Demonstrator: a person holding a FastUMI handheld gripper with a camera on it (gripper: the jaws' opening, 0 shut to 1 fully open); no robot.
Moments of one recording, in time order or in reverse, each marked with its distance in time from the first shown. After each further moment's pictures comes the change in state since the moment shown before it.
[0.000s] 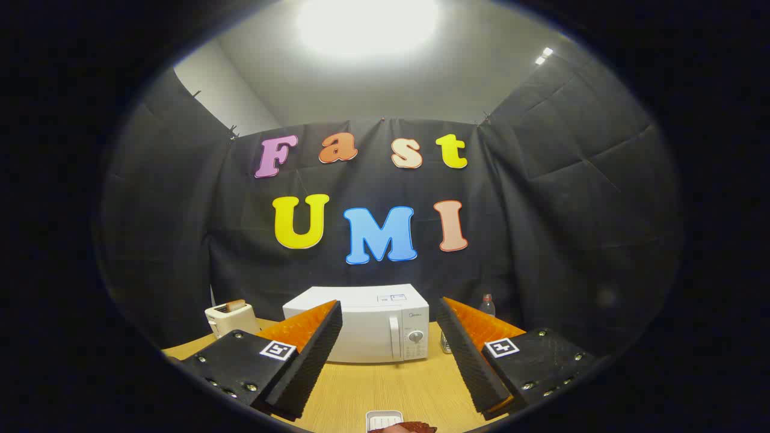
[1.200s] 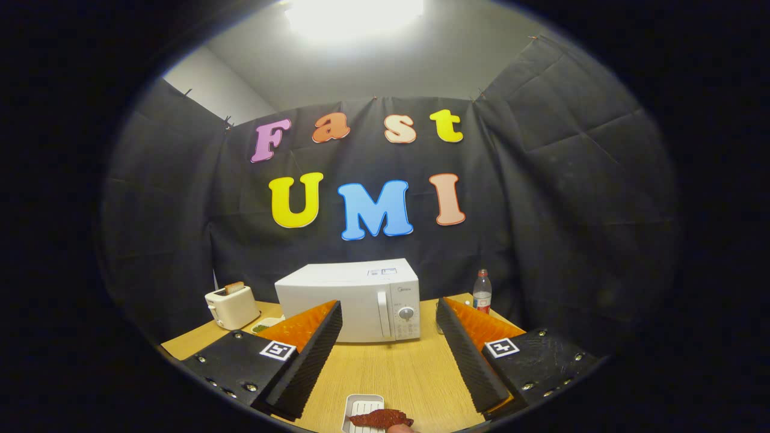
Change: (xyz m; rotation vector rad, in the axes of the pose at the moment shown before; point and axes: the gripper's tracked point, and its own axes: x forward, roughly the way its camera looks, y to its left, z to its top) arm 0.001 -0.052 -0.058 0.039 0.143 0.026
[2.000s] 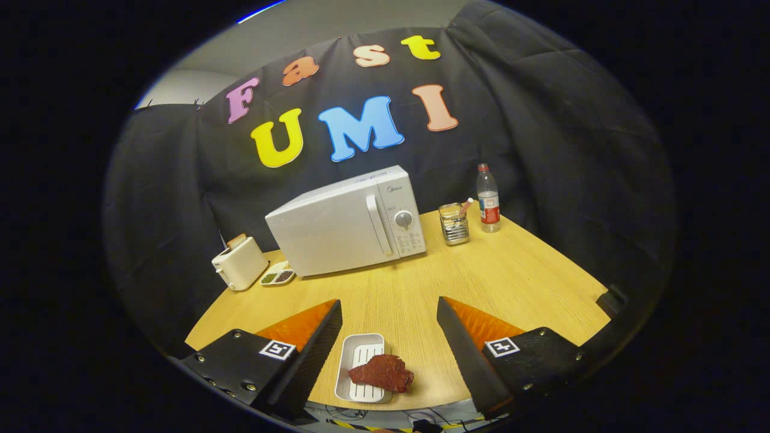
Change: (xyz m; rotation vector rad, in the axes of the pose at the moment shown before) arm -0.009 -0.023 -0.135 0.186 0.385 0.052
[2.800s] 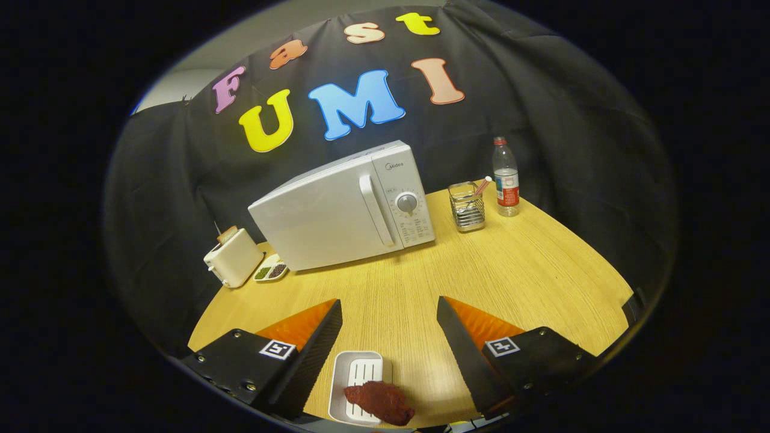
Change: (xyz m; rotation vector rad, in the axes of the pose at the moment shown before) arm 0.094 0.000 0.014 0.016 0.086 0.041
